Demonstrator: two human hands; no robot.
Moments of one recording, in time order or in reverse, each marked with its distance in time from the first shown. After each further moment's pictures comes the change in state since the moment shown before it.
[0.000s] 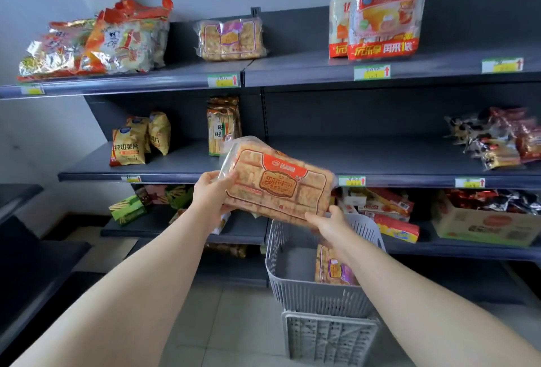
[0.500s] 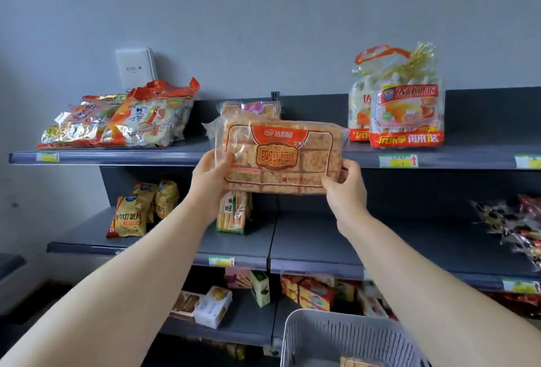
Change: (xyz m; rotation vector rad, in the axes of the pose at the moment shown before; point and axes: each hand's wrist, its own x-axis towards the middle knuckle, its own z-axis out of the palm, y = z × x) left_hand 0.105 0.155 0.010 -0.179 -0.145 0.411; right_hand 0.054 -0.223 0.030 0.102 0.329 -0.635
